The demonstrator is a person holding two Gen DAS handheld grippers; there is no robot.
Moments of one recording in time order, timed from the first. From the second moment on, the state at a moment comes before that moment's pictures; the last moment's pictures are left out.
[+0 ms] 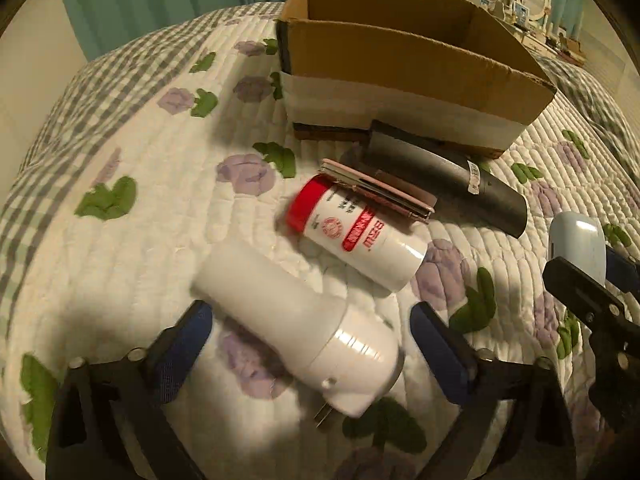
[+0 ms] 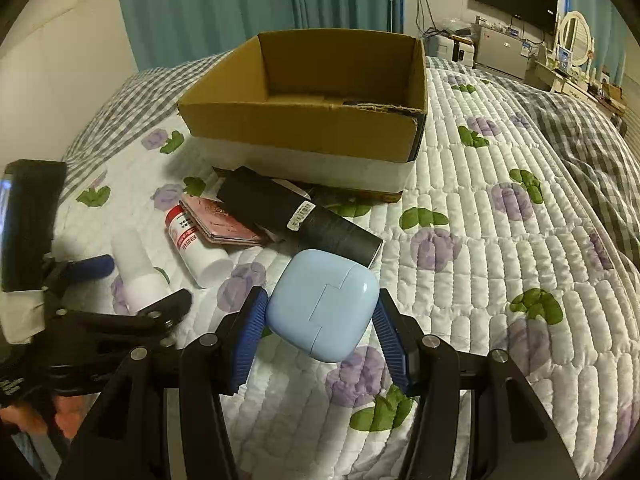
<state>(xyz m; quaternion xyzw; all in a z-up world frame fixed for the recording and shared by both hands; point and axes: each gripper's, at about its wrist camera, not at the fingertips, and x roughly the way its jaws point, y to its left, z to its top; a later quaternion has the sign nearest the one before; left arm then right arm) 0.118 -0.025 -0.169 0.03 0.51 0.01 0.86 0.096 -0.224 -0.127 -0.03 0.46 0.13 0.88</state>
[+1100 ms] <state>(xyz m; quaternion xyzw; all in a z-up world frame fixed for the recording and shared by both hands) 0.109 -0.048 0.003 0.08 0.34 -0.10 0.93 0.096 -0.225 0.023 -0.06 0.34 0.13 0.93</state>
